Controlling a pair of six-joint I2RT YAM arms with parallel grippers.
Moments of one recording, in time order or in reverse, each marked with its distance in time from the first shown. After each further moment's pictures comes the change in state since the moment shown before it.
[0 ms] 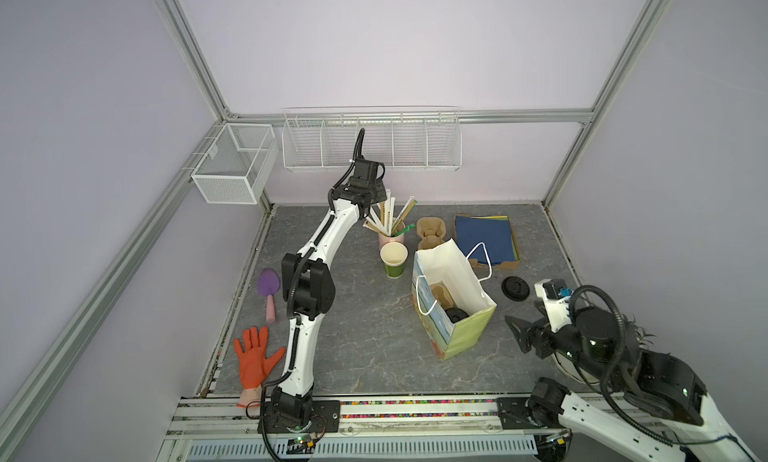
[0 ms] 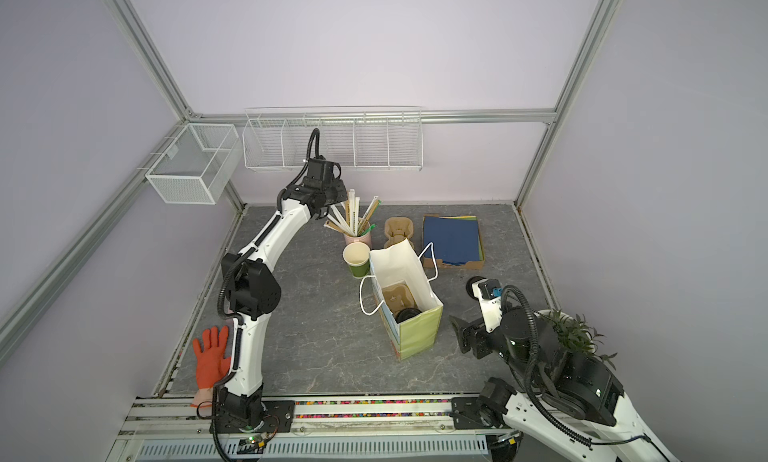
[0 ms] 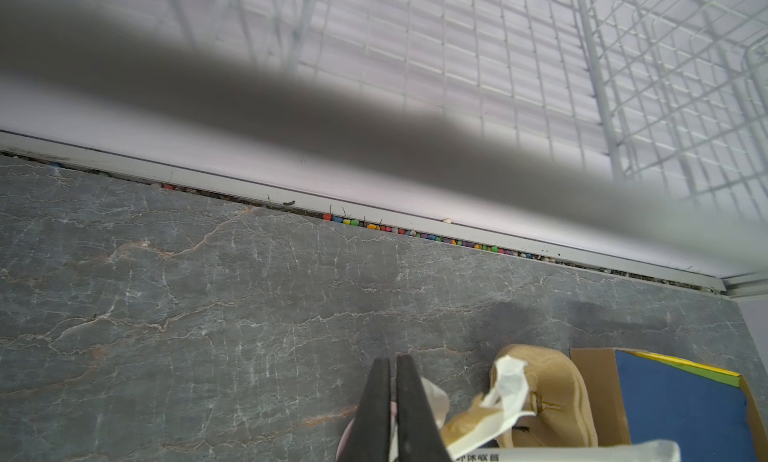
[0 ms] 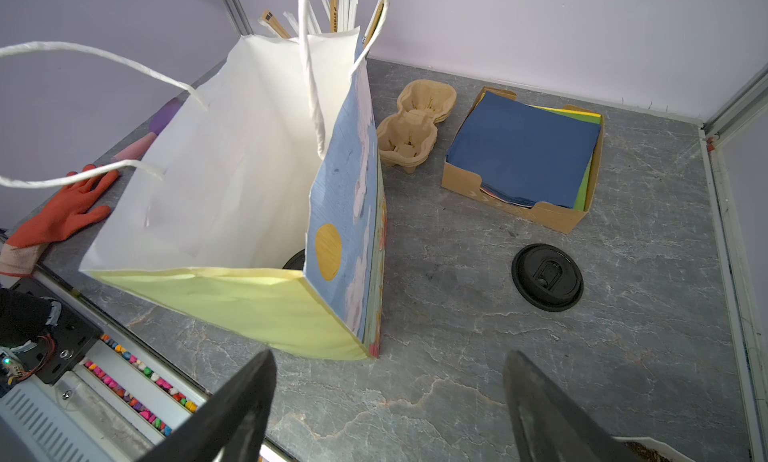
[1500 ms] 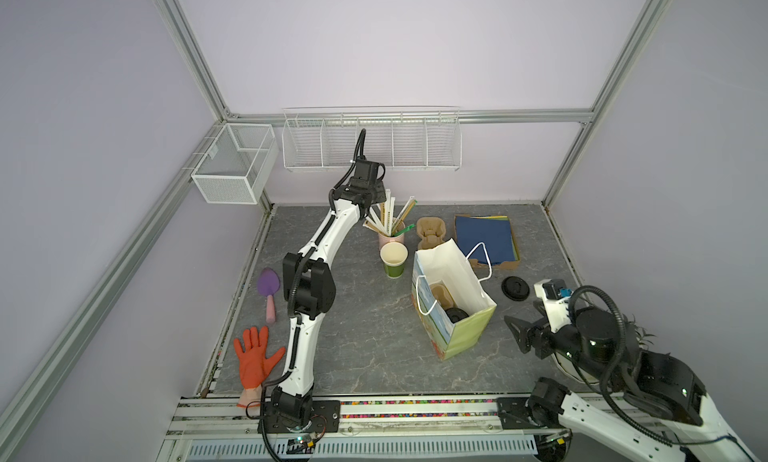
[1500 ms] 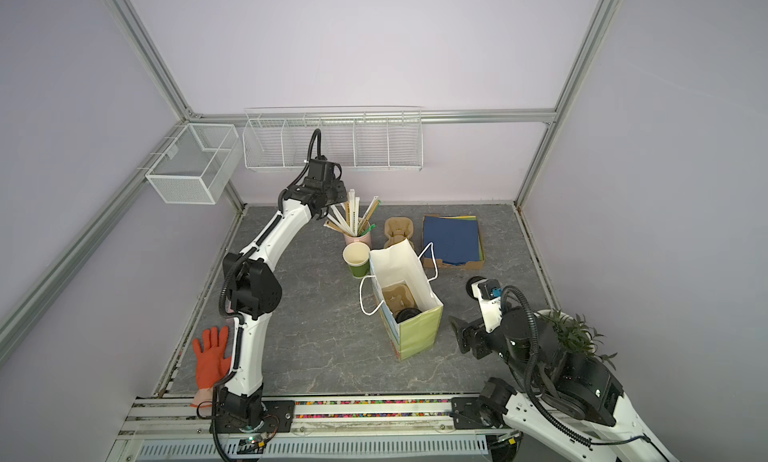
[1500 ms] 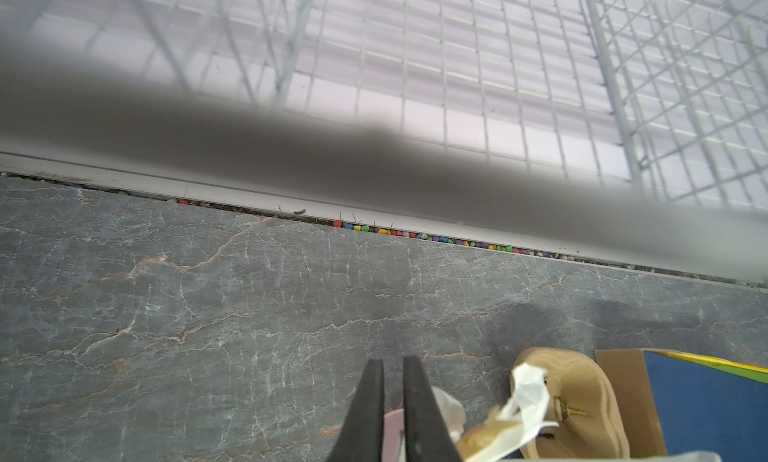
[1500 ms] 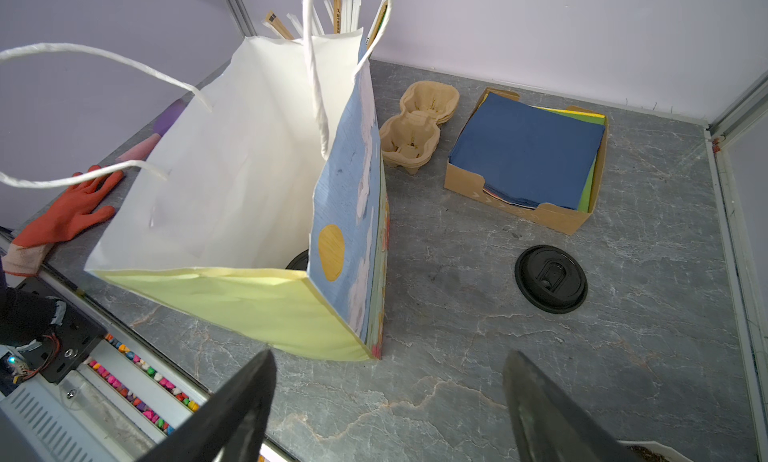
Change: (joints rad) left arm 0.000 0.009 -0.001 0.004 -0.024 0.057; right arm 0.000 -0.004 -0.006 0.008 -0.007 0.000
